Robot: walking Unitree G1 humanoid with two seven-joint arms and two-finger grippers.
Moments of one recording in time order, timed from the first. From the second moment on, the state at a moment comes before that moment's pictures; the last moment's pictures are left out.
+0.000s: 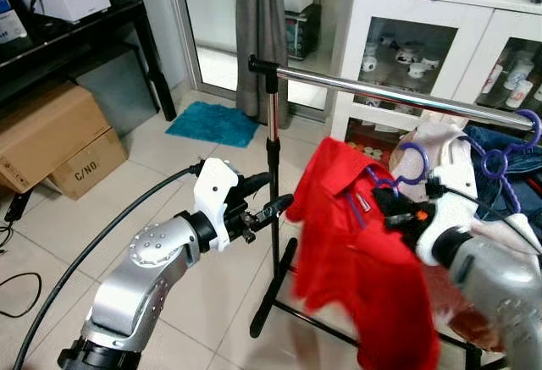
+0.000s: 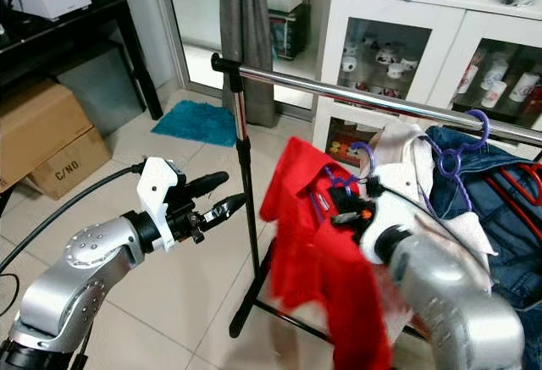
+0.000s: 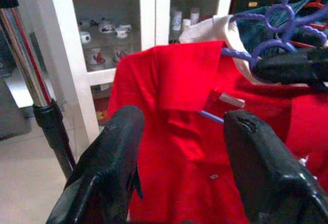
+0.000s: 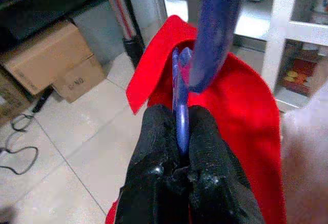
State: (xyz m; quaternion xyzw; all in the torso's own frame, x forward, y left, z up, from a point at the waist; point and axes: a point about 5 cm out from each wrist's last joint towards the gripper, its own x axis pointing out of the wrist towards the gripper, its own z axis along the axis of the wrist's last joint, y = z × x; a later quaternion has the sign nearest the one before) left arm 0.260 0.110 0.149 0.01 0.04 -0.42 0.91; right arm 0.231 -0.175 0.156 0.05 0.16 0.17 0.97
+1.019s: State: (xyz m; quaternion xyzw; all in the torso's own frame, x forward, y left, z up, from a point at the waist) left arm 0.261 0.114 0.146 0.01 0.04 -0.41 0.91; right arm 0.226 -0.149 0.146 0.06 0.13 0.20 0.97
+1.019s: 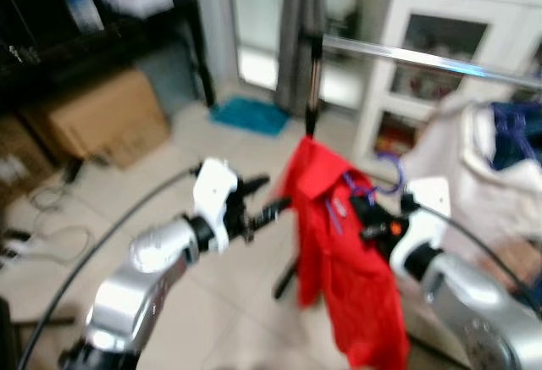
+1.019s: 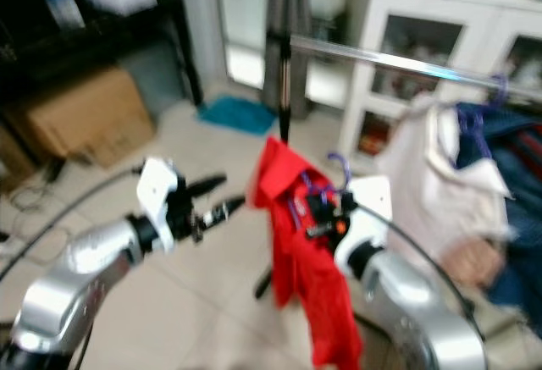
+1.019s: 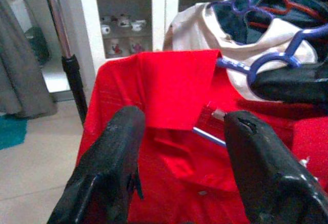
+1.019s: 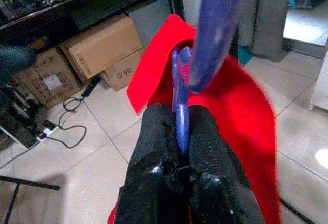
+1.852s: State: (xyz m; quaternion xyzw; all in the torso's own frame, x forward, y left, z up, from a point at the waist) left arm 0.297 0.085 0.147 0.03 0.01 -0.43 0.90; right arm 0.225 -0.124 0.166 0.11 0.09 0.33 0.93
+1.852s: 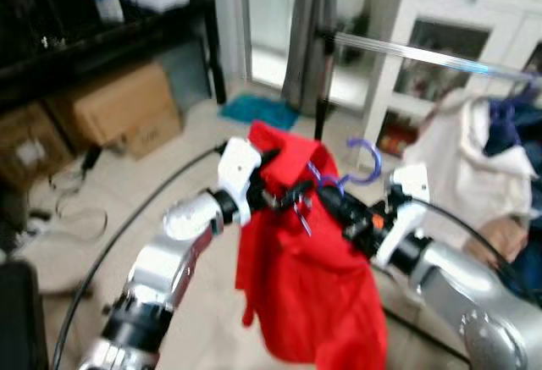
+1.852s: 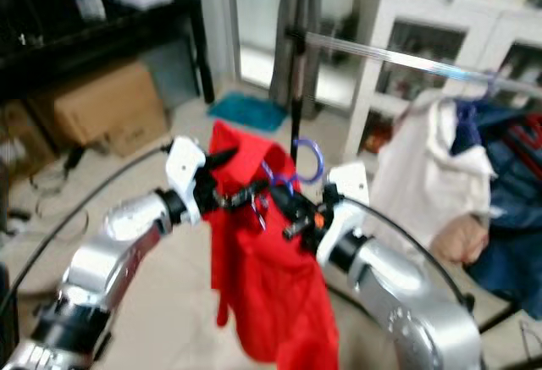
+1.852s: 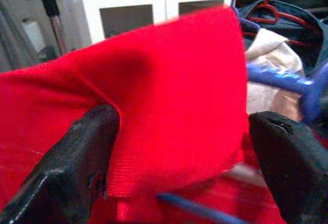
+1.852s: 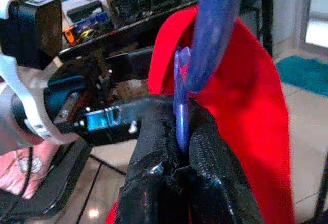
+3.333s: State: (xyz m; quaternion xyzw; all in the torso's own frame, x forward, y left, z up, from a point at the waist) left arm 0.304 0.099 0.148 0.14 -0.05 -0.28 0.95; right arm 0.236 -0.121 0.171 0.12 0.09 0.34 0.93
